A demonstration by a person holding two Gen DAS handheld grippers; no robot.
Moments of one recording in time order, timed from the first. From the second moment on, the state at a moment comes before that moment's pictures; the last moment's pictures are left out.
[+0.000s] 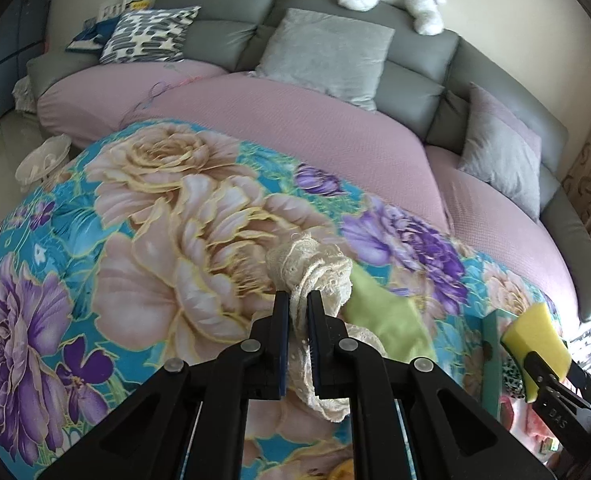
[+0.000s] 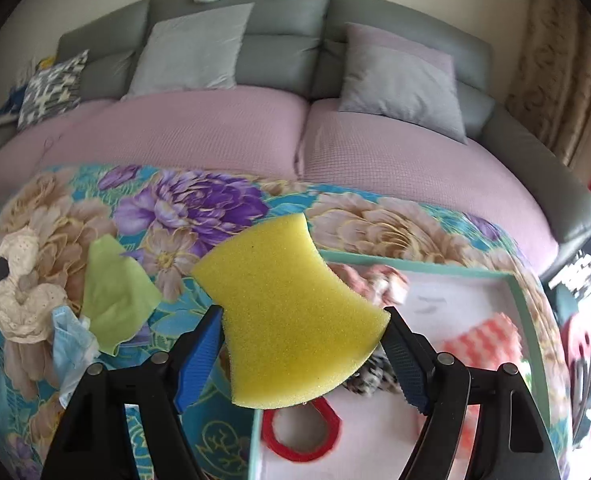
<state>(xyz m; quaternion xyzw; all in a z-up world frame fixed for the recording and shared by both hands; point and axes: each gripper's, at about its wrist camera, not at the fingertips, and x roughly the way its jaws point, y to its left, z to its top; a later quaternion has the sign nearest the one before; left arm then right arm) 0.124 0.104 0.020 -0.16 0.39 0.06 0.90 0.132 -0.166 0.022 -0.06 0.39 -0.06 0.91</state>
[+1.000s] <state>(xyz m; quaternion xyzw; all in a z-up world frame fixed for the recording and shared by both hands) 0.106 -0.149 0.053 -0.02 0.32 -0.24 0.92 0.071 -0.343 0.032 0.09 0.36 -0.21 0.90</state>
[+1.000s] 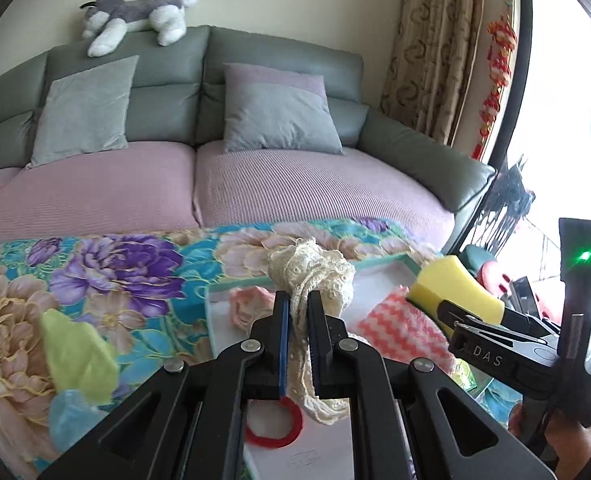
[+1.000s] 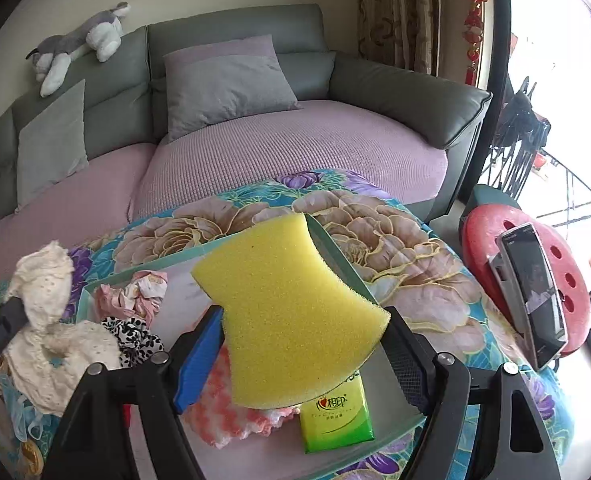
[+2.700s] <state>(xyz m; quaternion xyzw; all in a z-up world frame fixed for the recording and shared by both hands) 0.120 -0.046 0.038 -0.04 0.38 -0.01 0.92 0.087 -0.277 0.039 0.05 0.40 -0.14 0.90</state>
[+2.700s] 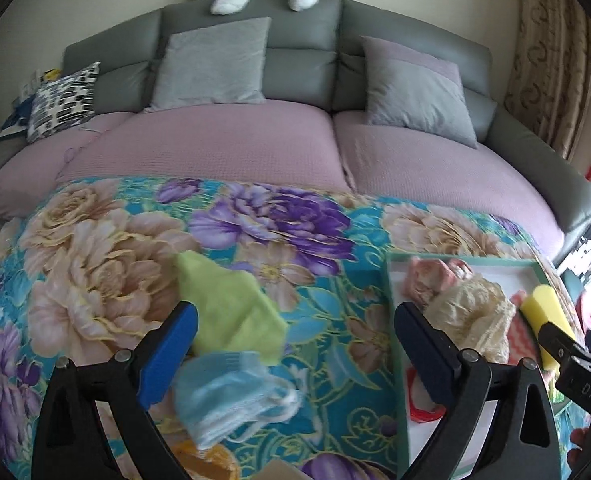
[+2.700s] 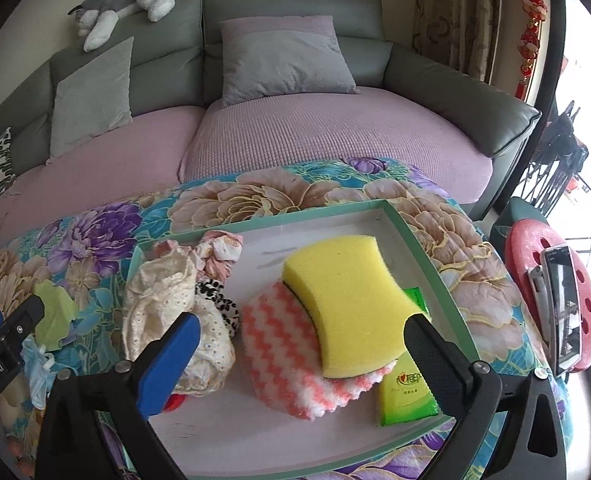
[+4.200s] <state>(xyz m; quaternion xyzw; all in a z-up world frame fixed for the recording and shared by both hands) 0.062 0.024 -0.041 -0.02 0.52 0.01 0.86 0.065 -0.148 -0.004 0.01 0.49 -0.02 0.87</state>
